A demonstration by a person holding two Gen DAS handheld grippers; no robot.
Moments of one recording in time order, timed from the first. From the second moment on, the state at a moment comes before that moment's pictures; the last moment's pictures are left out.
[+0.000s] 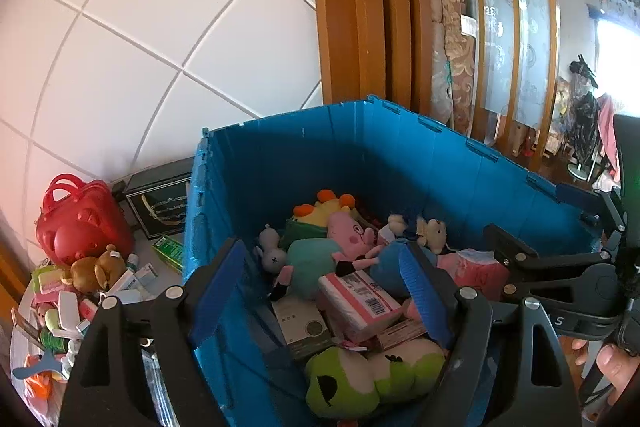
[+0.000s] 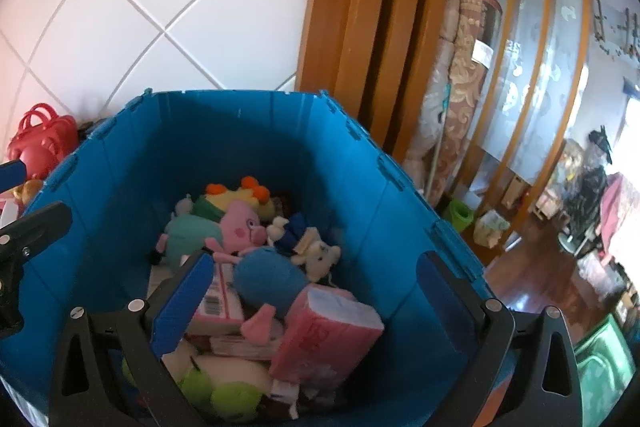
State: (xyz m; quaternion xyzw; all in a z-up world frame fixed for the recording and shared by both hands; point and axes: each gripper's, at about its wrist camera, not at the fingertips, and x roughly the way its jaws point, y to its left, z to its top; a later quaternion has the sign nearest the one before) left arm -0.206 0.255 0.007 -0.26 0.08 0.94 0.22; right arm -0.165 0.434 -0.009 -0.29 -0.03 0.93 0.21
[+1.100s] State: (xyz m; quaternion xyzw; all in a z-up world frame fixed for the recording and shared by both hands) left arm -0.245 -0.132 -0.116 -0.34 -0.02 0.94 -0.04; right arm -0.220 0.123 -0.005 -0.21 0.00 0.98 -0.01
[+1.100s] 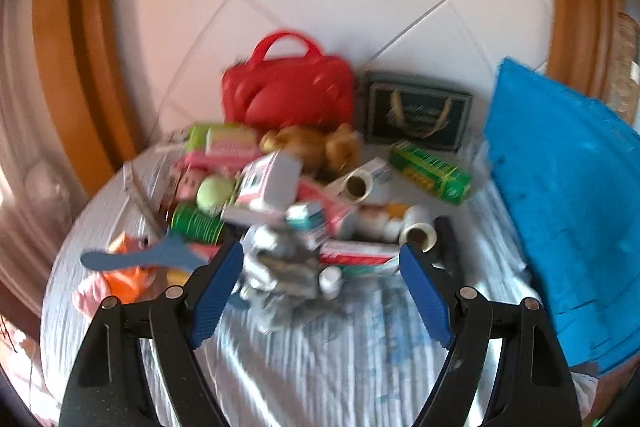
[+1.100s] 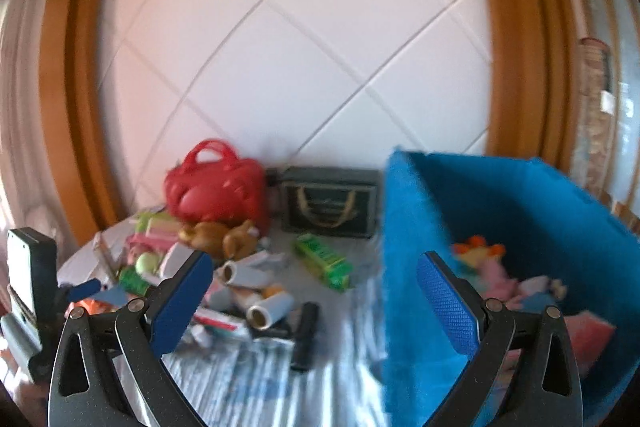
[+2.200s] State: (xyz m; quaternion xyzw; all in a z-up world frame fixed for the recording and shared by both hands) left arm -0.375 -0.105 -0.310 -0.51 -0.03 0.86 0.00; right arm -0.442 0.138 -0.298 -0.56 0.03 0.83 -0.01
